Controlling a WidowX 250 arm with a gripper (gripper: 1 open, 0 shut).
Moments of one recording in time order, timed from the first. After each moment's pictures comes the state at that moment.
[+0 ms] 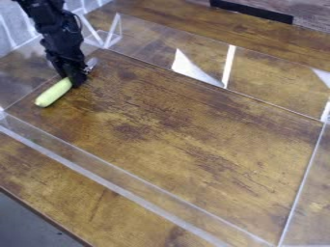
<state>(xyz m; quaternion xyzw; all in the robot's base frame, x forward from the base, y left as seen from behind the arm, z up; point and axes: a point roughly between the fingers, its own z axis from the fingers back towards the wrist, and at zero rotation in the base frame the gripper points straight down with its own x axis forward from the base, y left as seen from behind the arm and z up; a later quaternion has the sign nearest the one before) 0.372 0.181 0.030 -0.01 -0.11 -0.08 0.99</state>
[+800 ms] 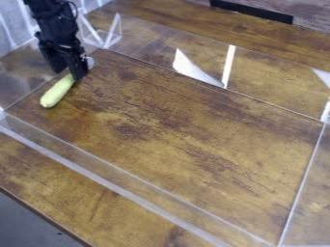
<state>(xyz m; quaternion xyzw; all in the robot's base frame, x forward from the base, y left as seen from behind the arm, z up) 0.364 0.198 0.047 -0.03 -0.06 -0.01 1.00</state>
